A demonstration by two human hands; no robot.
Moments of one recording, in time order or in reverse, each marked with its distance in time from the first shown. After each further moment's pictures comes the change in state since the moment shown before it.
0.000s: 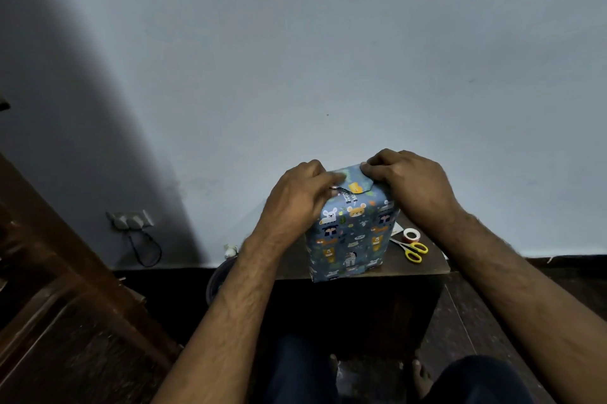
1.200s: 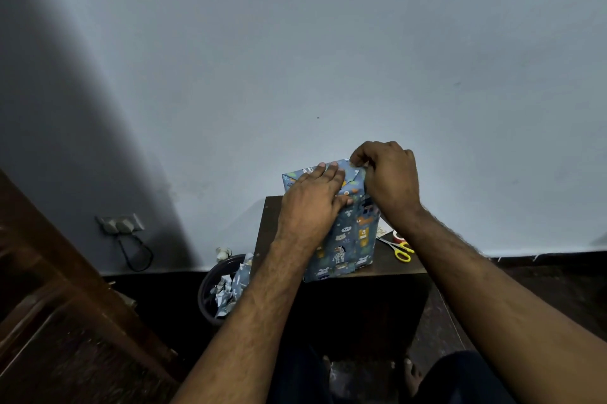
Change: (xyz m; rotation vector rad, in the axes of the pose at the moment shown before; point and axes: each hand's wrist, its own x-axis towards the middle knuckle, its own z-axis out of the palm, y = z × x) left_hand 0.016 0.036 0.024 0.266 -0.231 -0.184; right_hand 0.021 -0.013 0.015 0.367 0.199 0.386
